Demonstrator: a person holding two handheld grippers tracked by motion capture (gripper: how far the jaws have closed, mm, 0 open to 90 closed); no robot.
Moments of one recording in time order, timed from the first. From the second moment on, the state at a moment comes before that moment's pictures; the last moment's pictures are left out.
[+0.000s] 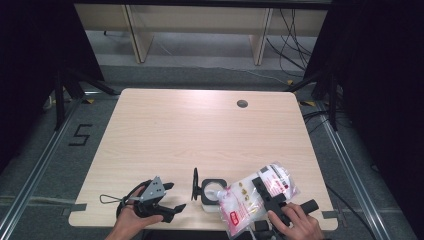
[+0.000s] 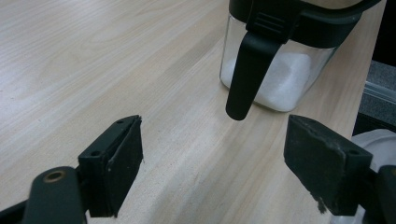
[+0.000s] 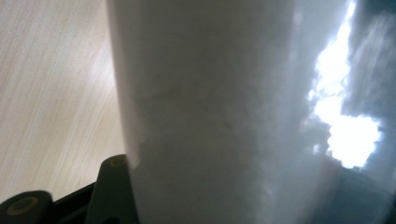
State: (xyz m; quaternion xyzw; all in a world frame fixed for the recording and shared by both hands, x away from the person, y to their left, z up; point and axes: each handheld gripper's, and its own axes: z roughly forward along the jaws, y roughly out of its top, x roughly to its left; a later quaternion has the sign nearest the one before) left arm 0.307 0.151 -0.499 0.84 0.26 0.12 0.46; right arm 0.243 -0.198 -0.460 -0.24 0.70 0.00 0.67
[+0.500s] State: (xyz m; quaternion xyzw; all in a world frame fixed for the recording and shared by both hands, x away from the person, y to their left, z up) left arm 0.306 0.150 -0.500 0.83 0.28 0.12 0.47; right arm 0.243 -0.198 -0.460 -0.25 0.70 0.00 0.67
